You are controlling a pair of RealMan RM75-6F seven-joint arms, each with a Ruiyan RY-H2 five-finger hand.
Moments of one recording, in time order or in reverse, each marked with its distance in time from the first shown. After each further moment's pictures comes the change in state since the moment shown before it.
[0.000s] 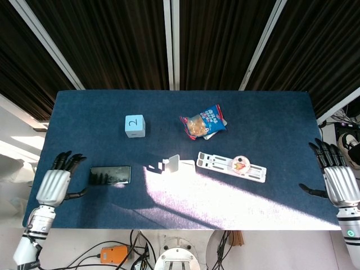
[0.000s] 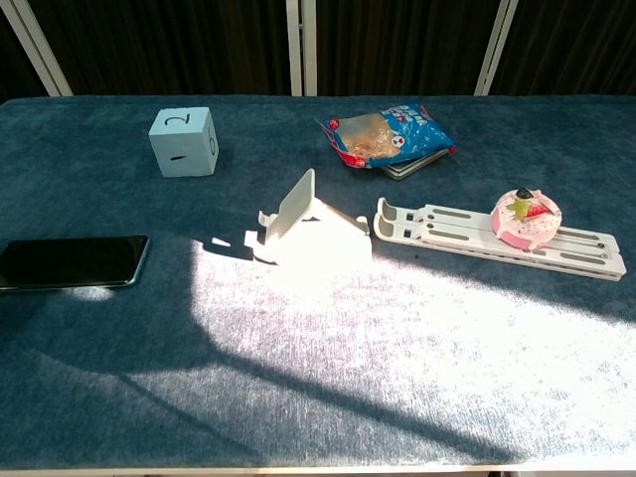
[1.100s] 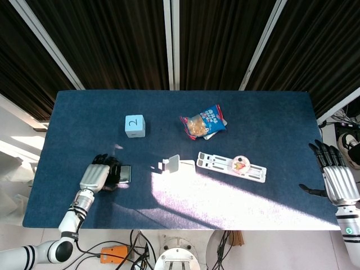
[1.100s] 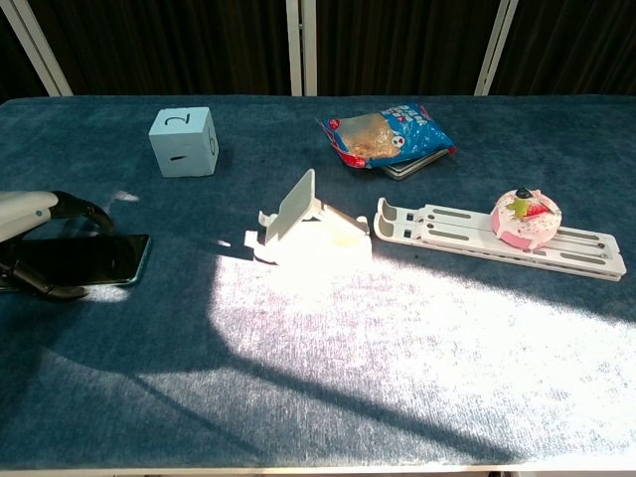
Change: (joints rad) left arm -0.251 -0.231 -0.033 0.080 -0.428 -0.290 0.320; right arm 0.013 -0.020 -0.002 0.025 0.038 -0.042 0.008
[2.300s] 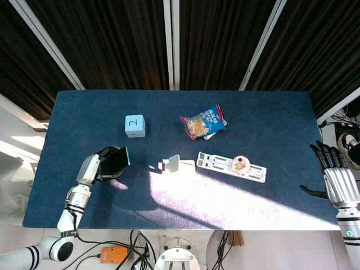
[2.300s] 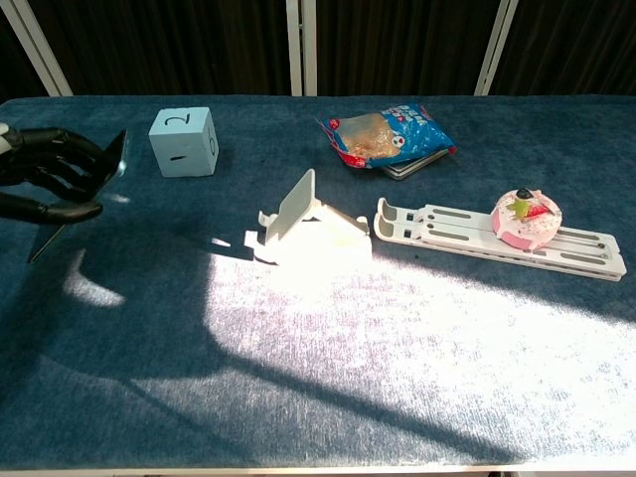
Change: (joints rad) left arm 0.055 -0.084 -0.053 0.181 0.293 0.167 -0.839; right arm -0.016 0.005 -0.004 -0.019 -0.006 0.028 -0.019
